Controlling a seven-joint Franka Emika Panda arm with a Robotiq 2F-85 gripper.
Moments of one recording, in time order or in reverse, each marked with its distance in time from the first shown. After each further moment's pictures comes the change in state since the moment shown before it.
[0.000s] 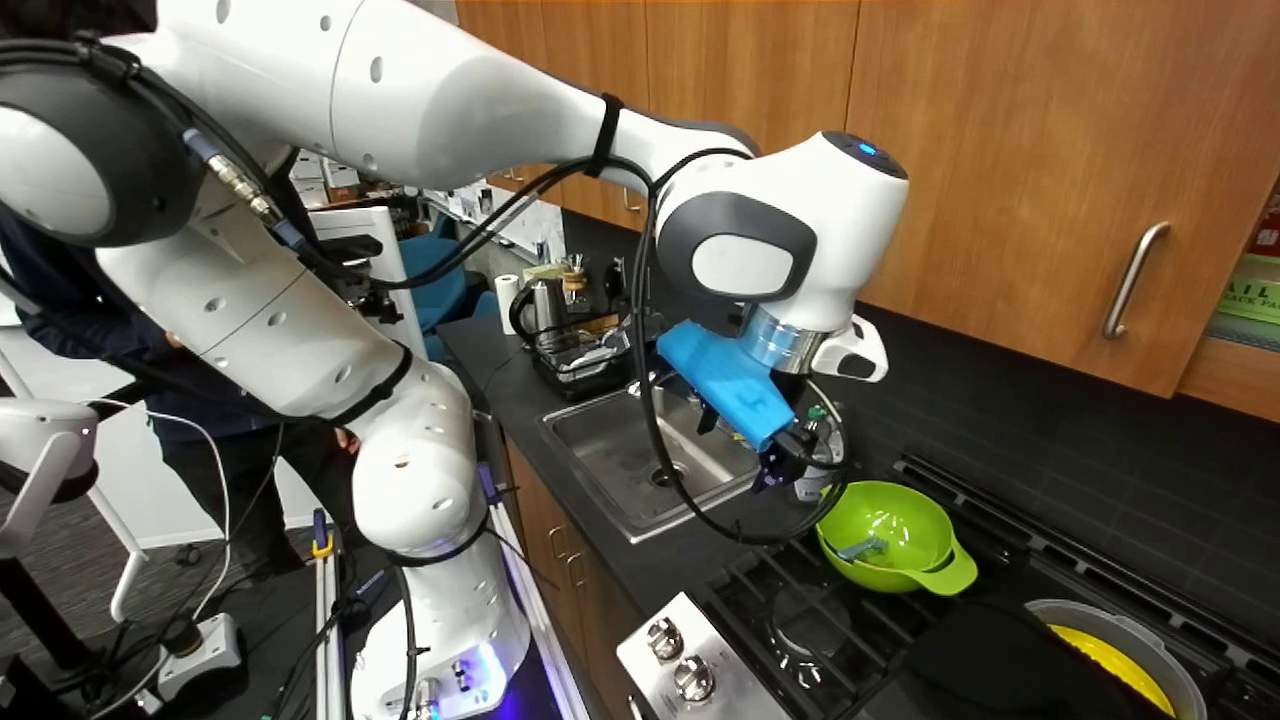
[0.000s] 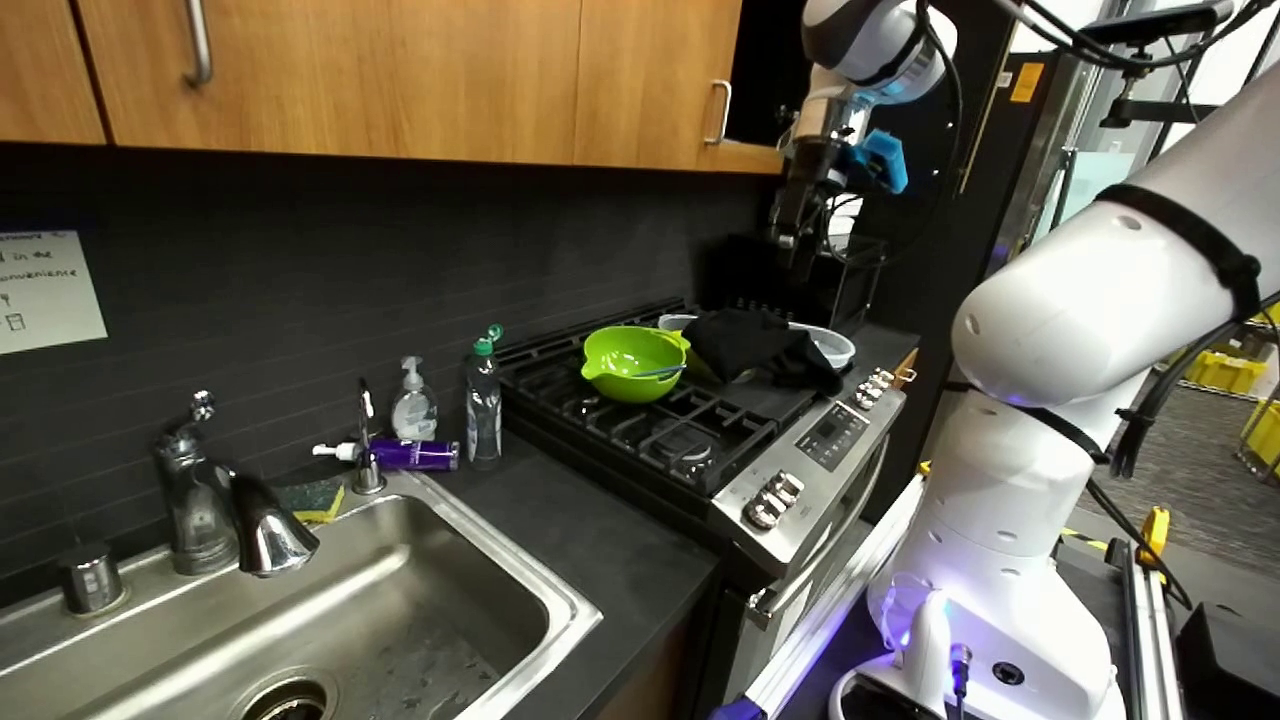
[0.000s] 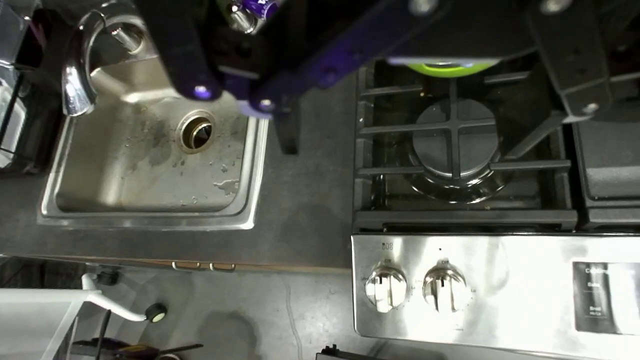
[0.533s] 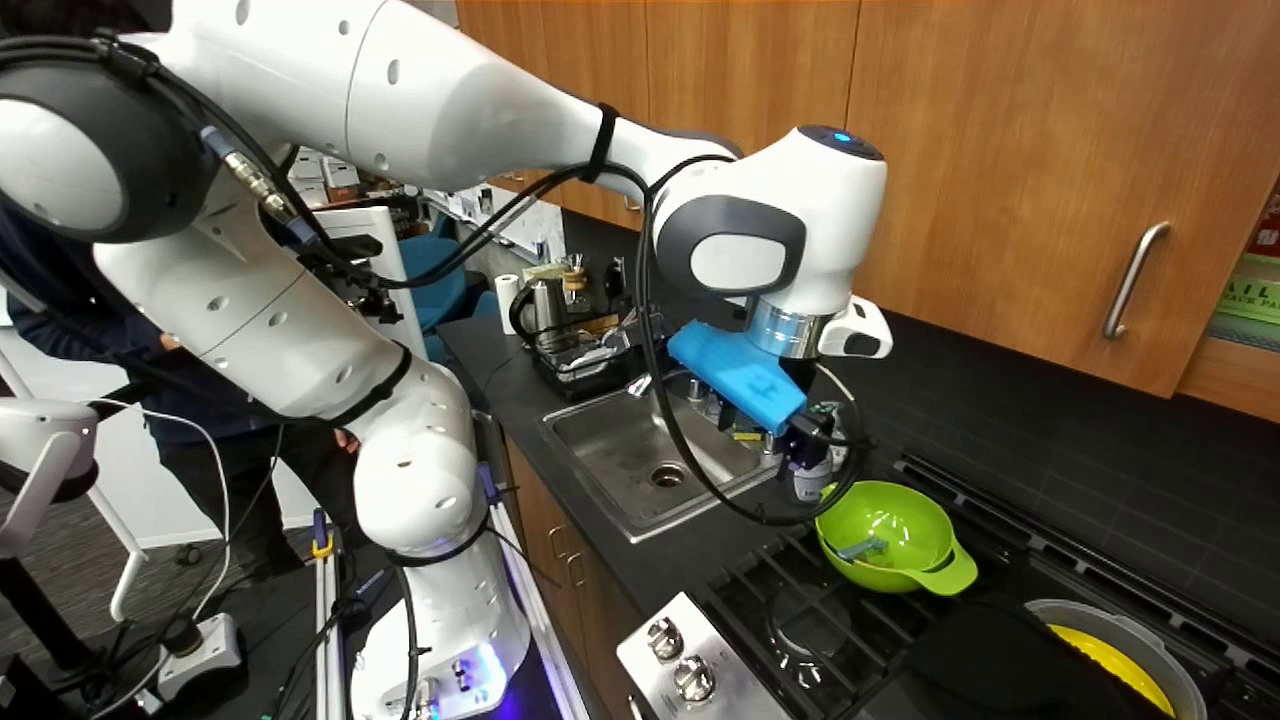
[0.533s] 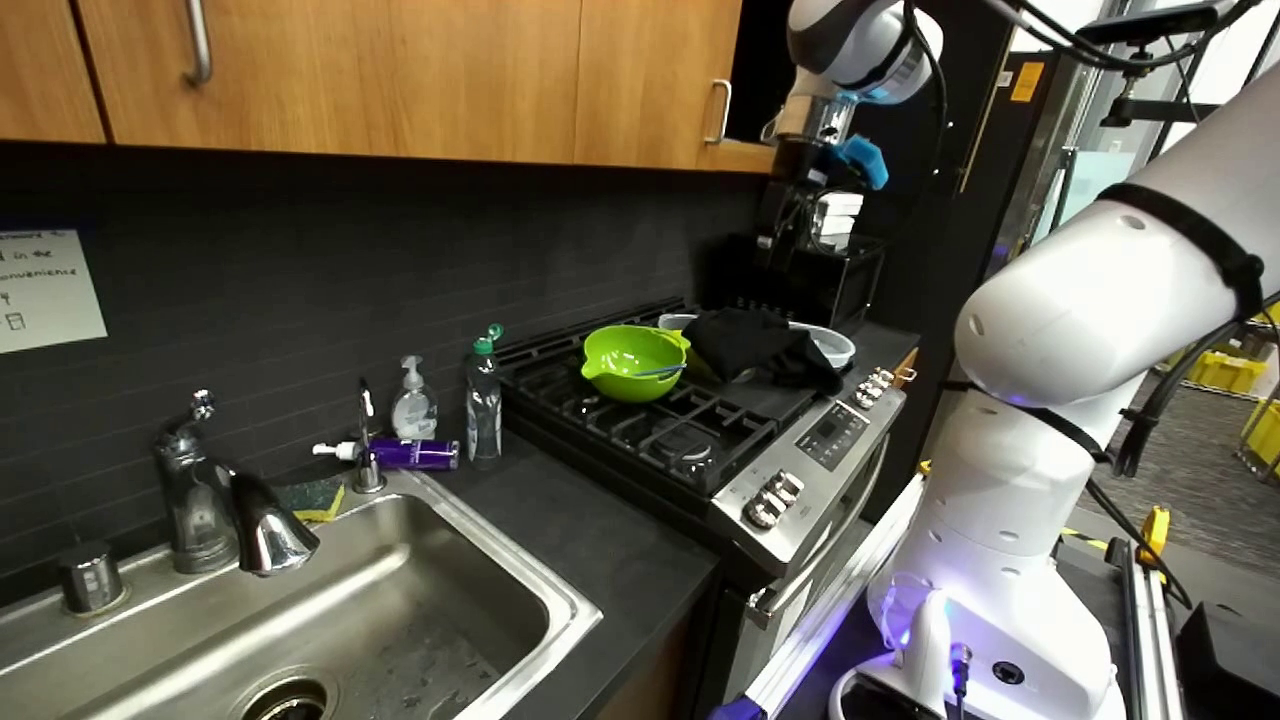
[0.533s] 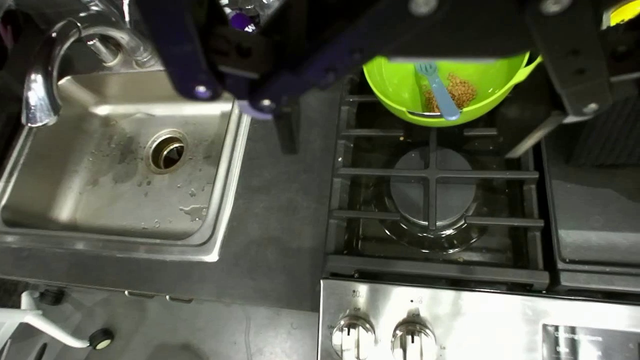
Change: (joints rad) arm 0.020 -0.001 0.039 -0.025 -0.014 0.143 0.008
